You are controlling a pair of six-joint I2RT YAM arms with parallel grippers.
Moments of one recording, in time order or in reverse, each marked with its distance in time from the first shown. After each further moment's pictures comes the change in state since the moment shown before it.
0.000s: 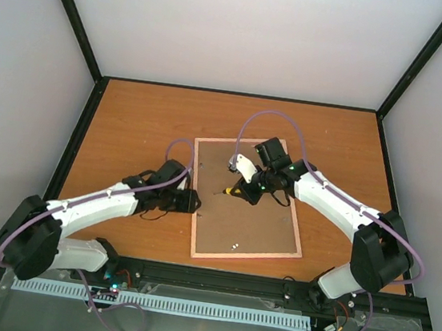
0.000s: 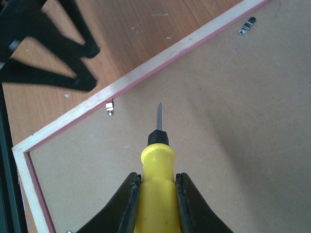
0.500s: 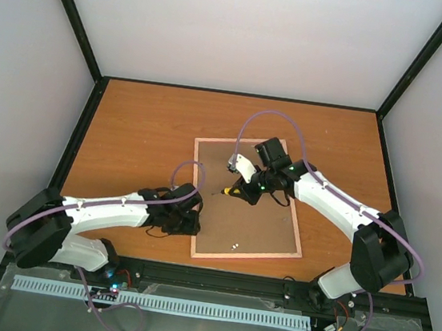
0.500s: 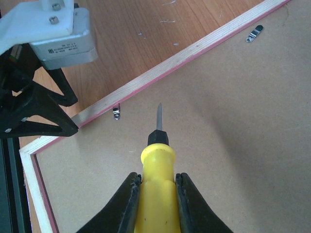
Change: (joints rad) left arm -0.243 0.028 -0.056 -0.096 -0.058 -0.254; right arm 0.000 0.001 -0.003 0.020 -0.037 -0.006
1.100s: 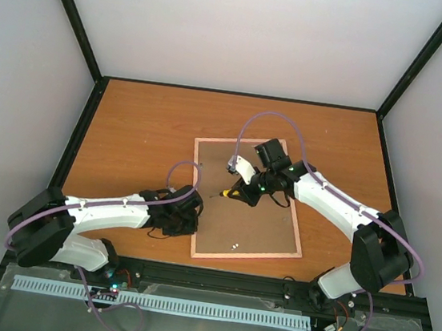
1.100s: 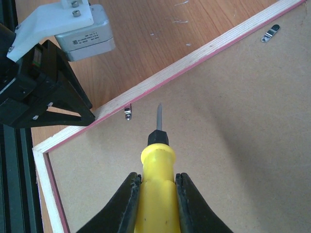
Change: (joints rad) left arm -0.021 0.025 -0.018 0.022 -0.047 -0.170; right arm 0.000 0.000 -0.013 0.002 -0.039 0.001
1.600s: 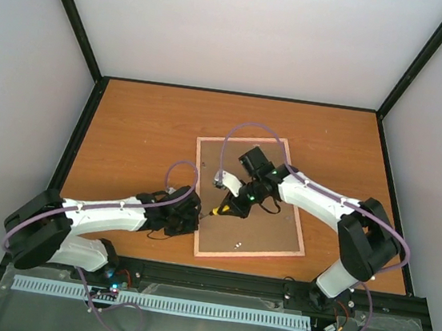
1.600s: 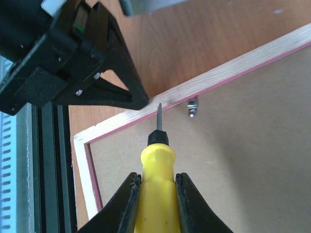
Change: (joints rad) left arm 0.000 -0.024 -0.048 0.106 -0.004 -0.029; right arm 0.084 0.087 0.000 -0.035 -0.094 -0.028
